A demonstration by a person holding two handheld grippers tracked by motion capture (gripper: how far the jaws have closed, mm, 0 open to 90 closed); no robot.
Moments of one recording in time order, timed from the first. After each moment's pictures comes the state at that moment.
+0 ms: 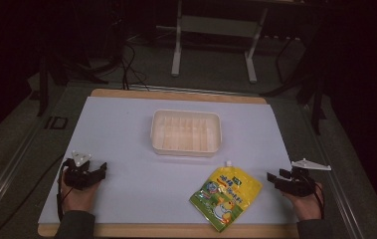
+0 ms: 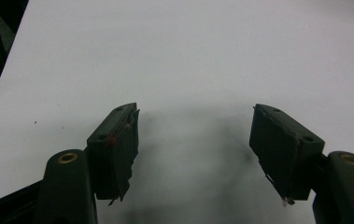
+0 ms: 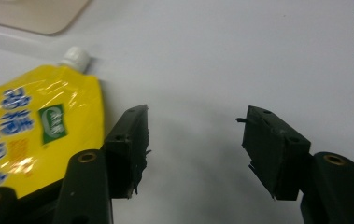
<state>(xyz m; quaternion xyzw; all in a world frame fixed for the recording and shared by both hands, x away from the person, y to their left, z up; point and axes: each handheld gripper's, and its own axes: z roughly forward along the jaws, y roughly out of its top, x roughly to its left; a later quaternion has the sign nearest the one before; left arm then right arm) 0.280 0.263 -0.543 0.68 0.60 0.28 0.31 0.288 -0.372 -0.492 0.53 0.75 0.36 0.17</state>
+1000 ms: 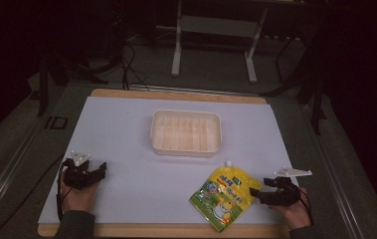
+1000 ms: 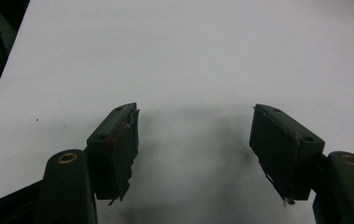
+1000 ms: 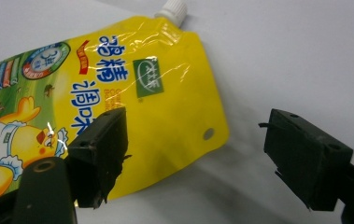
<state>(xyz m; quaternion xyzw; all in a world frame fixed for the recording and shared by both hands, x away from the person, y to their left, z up) 0.280 0.265 -0.542 0.68 0.60 0.28 0.31 0.273 -0.333 -0.508 0.46 0.80 0.36 0.09</state>
